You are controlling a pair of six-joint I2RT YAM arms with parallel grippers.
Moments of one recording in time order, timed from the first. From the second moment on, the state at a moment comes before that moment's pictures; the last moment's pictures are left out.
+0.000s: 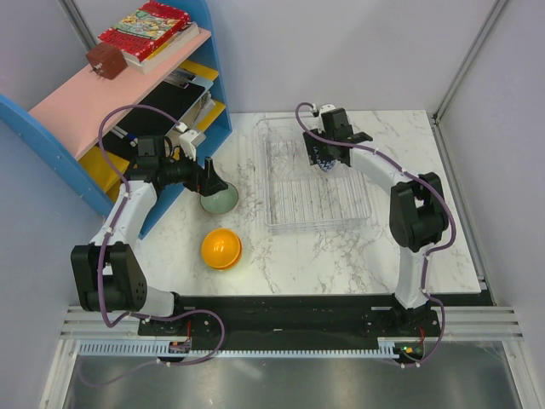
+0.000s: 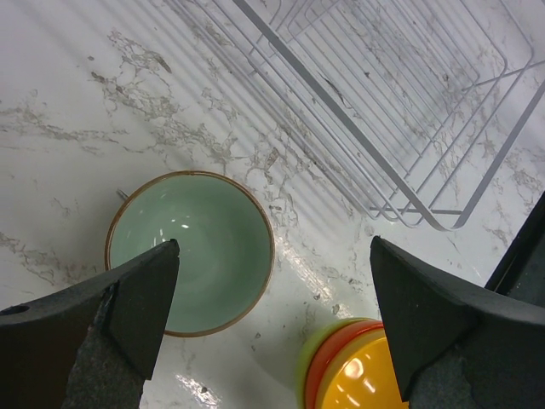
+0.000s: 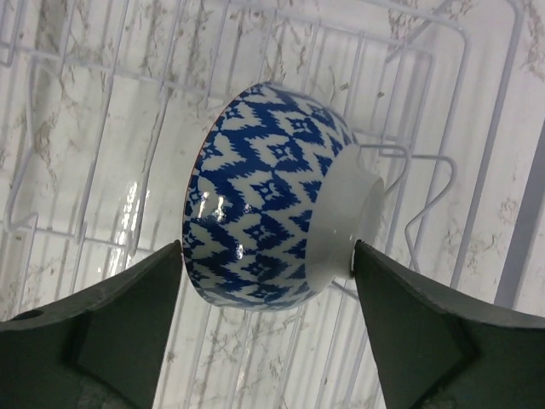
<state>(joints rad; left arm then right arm) 0.03 1.42 1.11 -0.46 0.81 0.25 0.37 2.01 1.63 -0.36 0.12 0.03</state>
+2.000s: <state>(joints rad) 0.03 1.77 1.14 -0.52 0.53 0.39 0.43 1.60 1.61 -0.49 0.02 -0.06</state>
